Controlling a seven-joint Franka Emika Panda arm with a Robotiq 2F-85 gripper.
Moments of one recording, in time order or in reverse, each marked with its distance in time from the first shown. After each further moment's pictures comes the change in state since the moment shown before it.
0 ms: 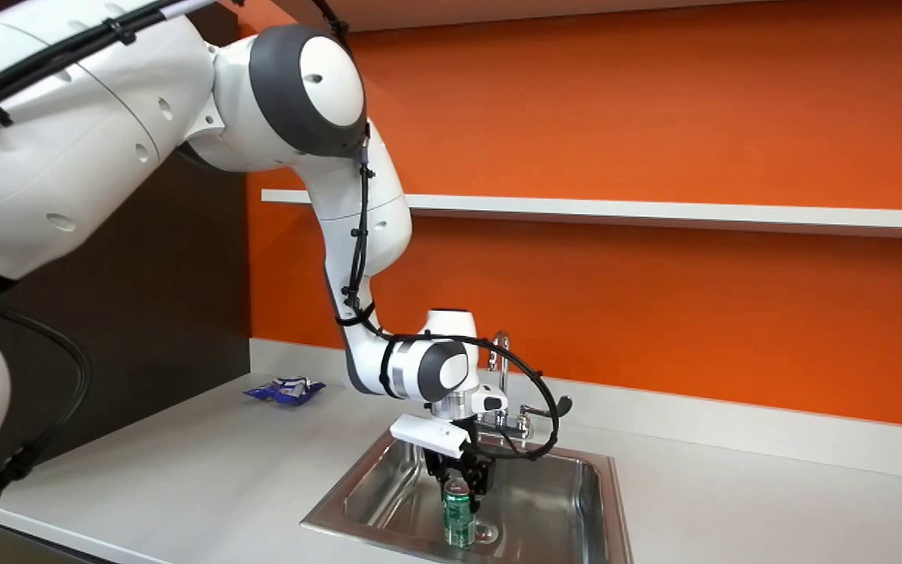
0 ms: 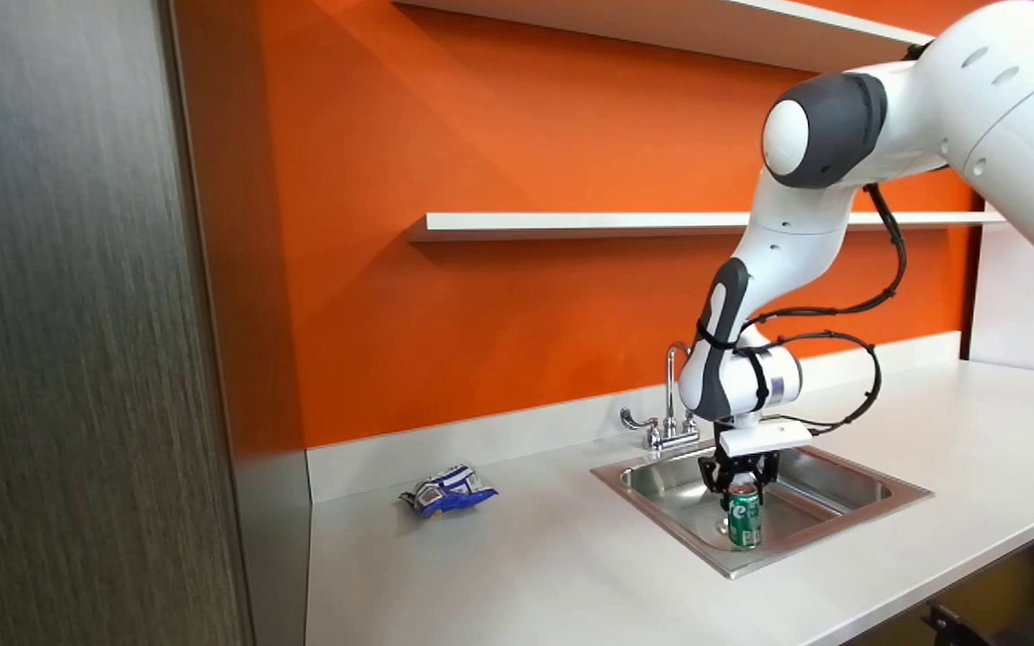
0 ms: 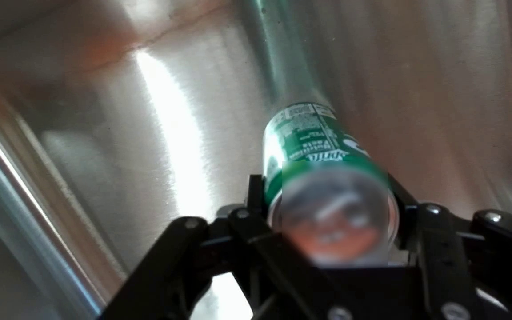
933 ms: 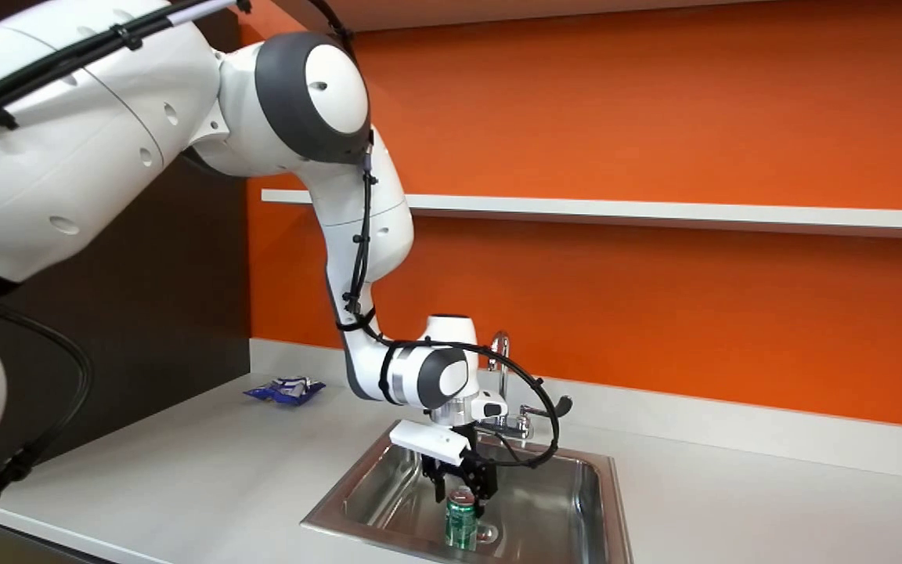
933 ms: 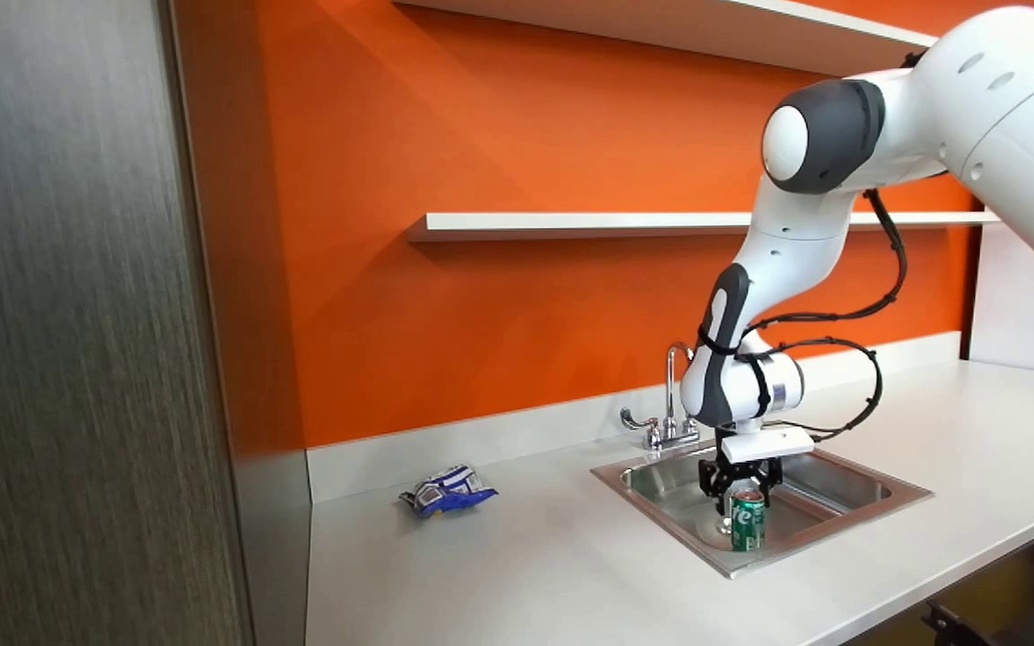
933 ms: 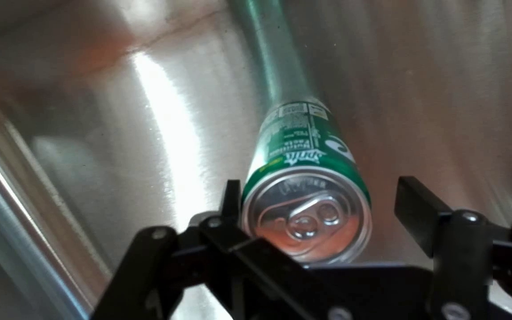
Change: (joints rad) arm -0.015 0.020 0.013 0.003 0.000 0.016 -0.012
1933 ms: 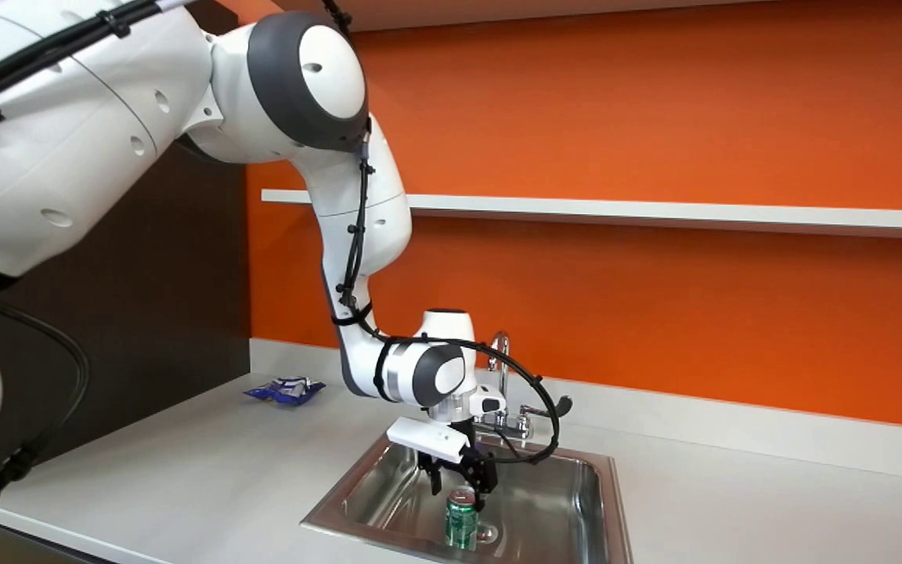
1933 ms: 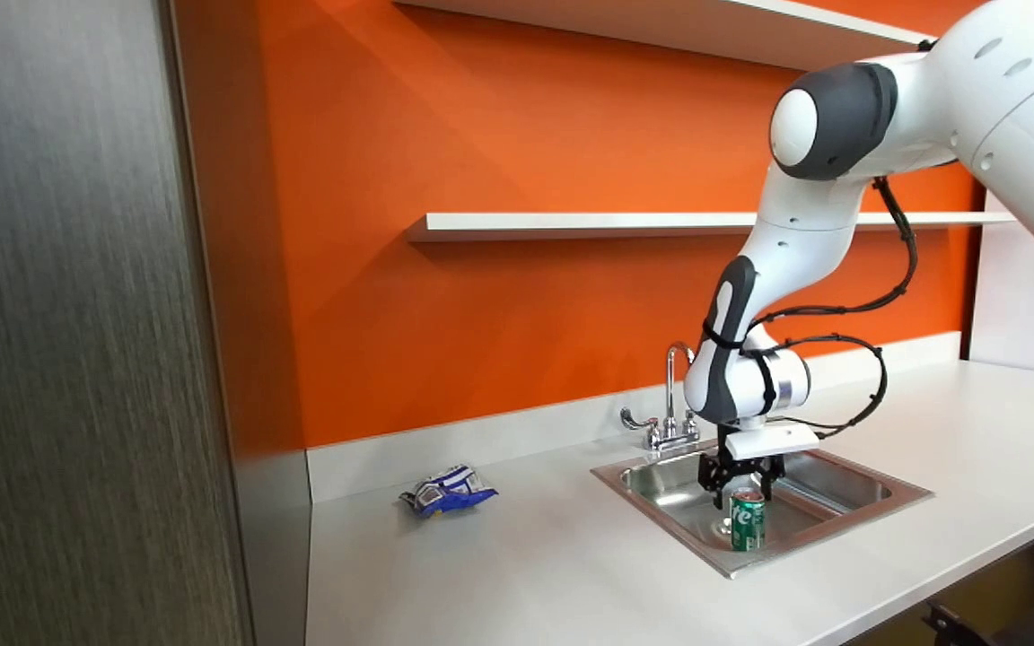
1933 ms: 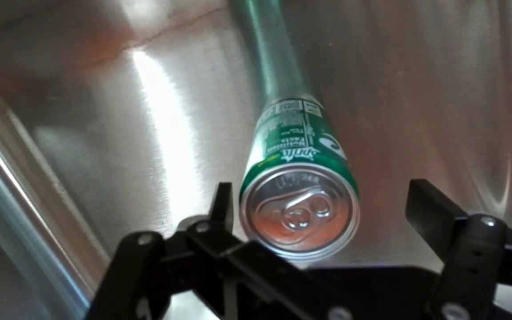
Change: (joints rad) arm -0.015 -0.042 0.016 -0.053 0.000 0.047 -0.034
